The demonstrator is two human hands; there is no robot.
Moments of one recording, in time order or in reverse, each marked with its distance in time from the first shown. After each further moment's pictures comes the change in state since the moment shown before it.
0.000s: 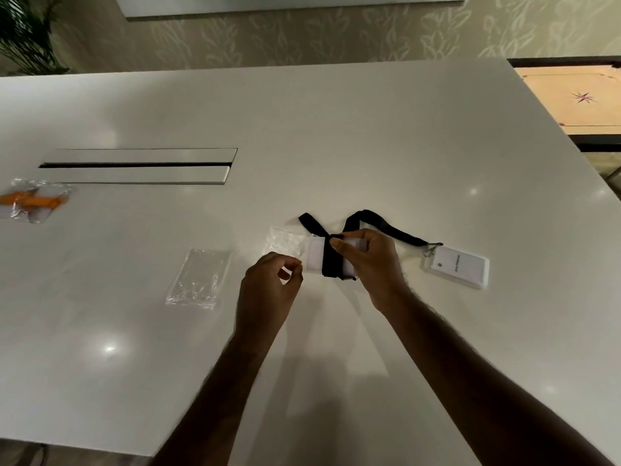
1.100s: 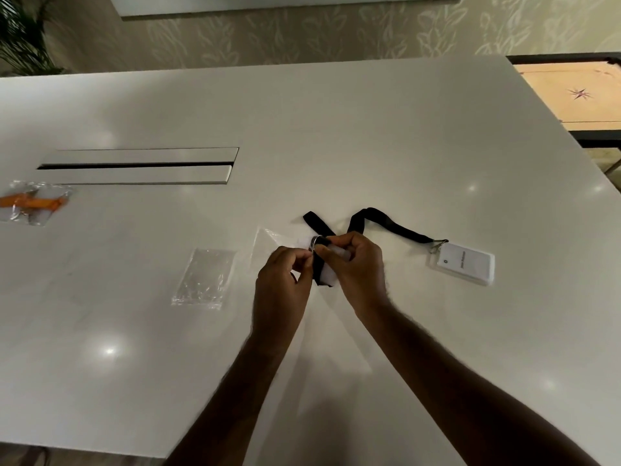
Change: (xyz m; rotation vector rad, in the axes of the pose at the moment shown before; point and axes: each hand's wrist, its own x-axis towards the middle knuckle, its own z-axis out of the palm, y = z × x) left_hand -0.002 0.008 0.006 -0.115 0.114 0.122; right_hand -0.027 0.000 0.040 0.026 0.046 -0.094
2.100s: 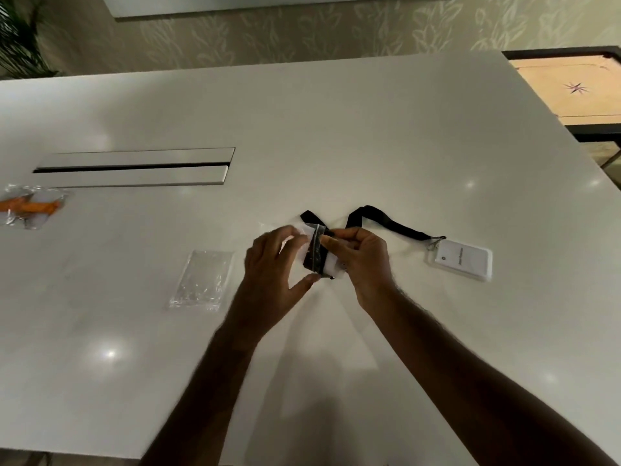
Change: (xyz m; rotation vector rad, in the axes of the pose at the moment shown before) left_hand 0.019 -0.029 -0.017 0.312 -0.207 0.376; right_hand 0.011 -0.008 -0.012 0.208 -0.035 0.211
